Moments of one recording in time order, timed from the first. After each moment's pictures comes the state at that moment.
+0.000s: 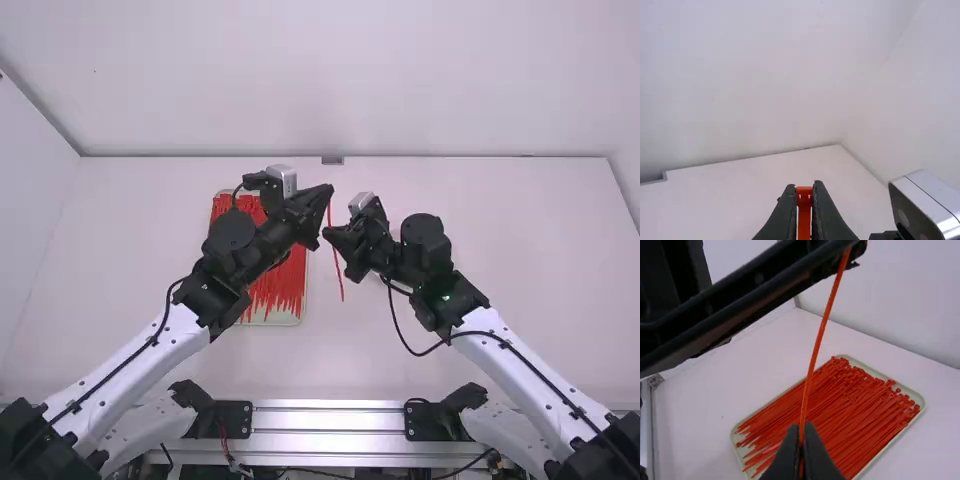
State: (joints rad) left arm -0.57 1.10 0.83 0.31 0.10 -0.42; right arm 0.55 1.11 0.75 0.11 -0.48 0.10
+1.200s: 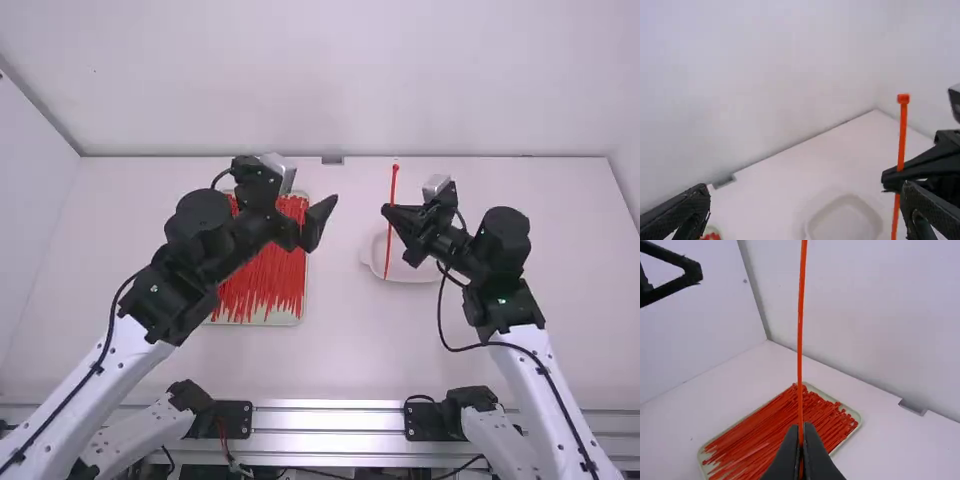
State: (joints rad) left arm -0.56 1.01 1.13 -0.24 0.06 -0.05; right arm 0.14 0.97 0.76 0.06 -0.78 0.05
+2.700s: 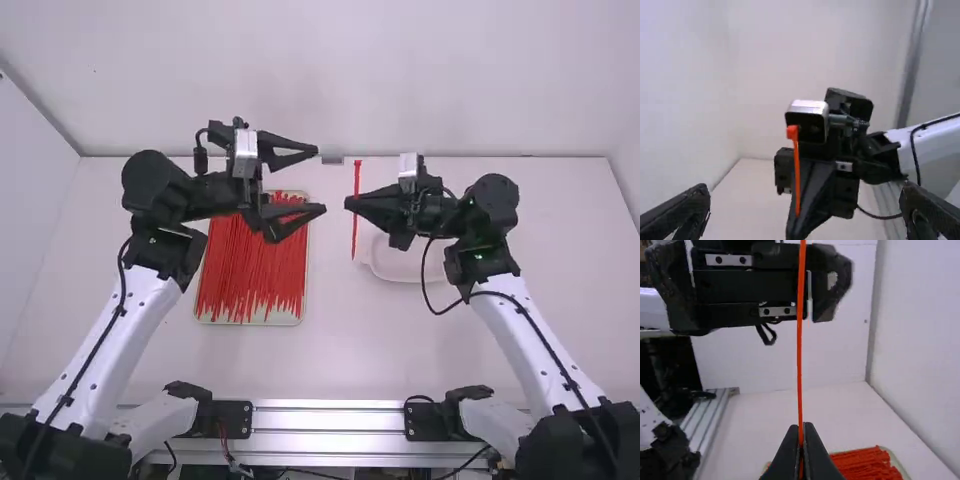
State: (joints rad) left arm -0.22 1.19 1.14 0.40 1.17 -0.32; right arm 0.23 1.23 0.91 0.54 -1.26 0.22
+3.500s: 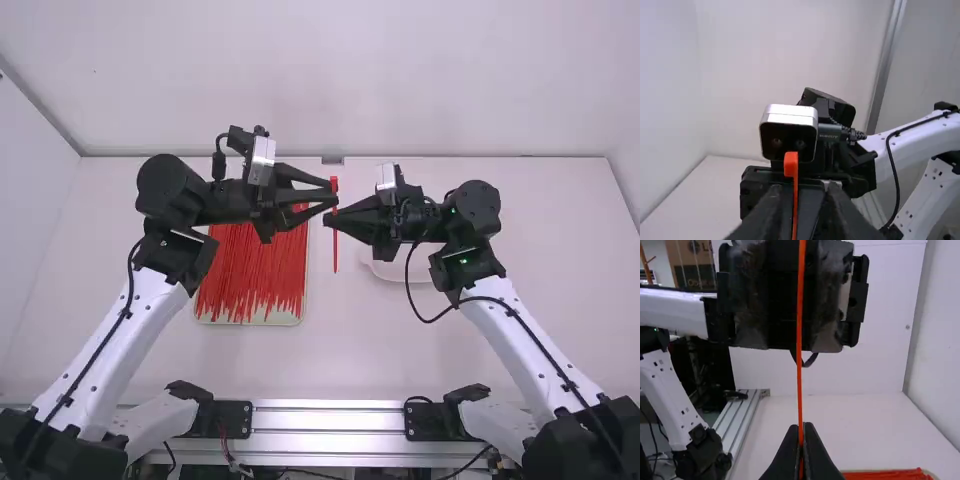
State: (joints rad) left arm -0.30 1.19 1.14 0.39 1.18 -0.37; right arm 0.33 1.23 0.91 0.60 -1.27 0.27
